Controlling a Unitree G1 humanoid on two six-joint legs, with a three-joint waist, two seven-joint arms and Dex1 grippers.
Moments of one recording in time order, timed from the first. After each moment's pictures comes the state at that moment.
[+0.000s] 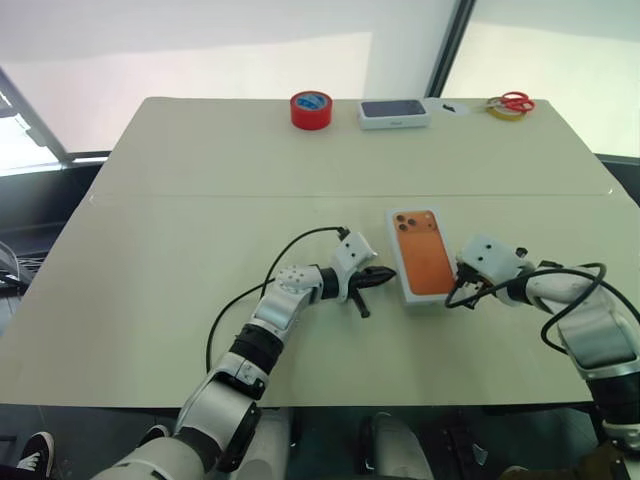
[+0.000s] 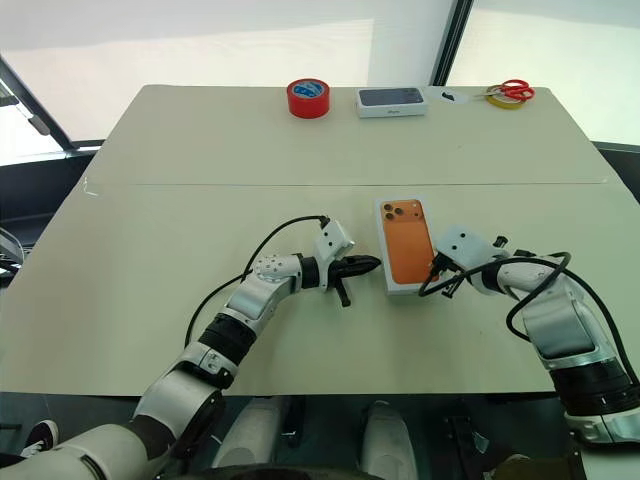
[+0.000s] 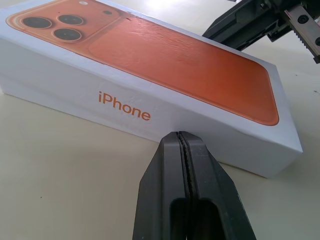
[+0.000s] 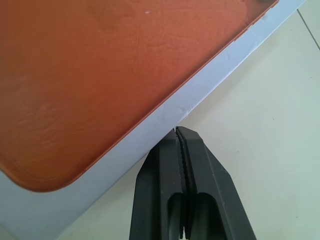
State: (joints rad) left arm -0.64 -0.03 -0.28 0.54 -0.07 0.12 -0.83; right arm -0.25 -0.84 0.03 -0.13 -0.06 0.52 0.79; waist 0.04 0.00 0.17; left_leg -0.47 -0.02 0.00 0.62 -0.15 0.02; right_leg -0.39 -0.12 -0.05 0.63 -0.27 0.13
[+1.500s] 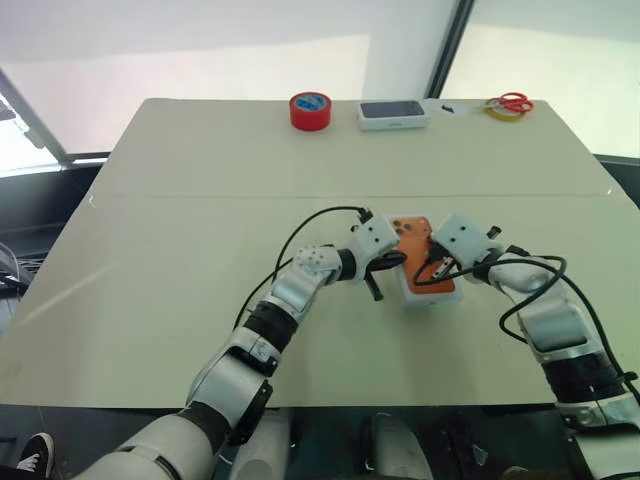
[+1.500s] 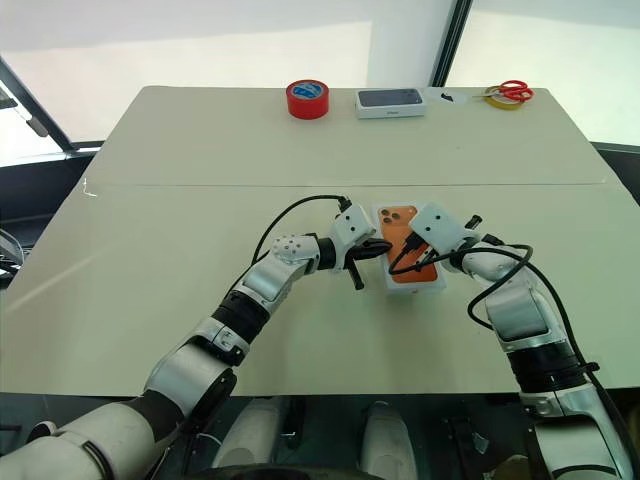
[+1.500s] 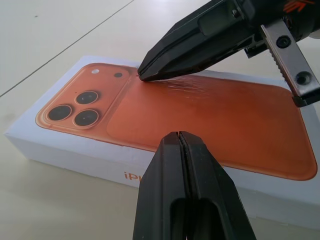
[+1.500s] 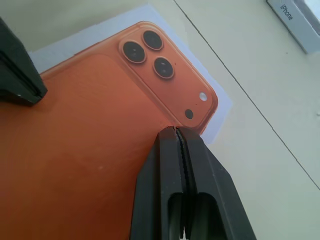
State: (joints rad) left arm -0.79 -0.04 -0.34 0.63 0.03 0.13 -0.74; right arm -0.34 -0.67 0.11 -0.06 -0.14 0.40 0.58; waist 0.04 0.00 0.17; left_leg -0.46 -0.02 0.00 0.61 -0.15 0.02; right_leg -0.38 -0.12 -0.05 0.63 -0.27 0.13
